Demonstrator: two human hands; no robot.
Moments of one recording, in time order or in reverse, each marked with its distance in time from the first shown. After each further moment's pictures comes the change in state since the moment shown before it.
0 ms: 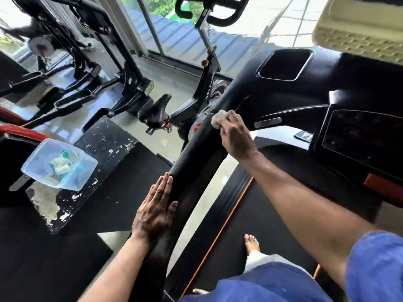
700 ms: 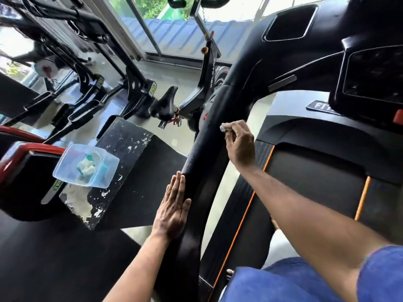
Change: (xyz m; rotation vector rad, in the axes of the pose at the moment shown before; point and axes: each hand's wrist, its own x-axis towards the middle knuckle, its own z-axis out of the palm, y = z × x) left_hand -0.069 -0.048 0.000 -0.103 -0.142 0.039; right_hand -0.091 -0.096 0.048 0.308 0.331 0.441
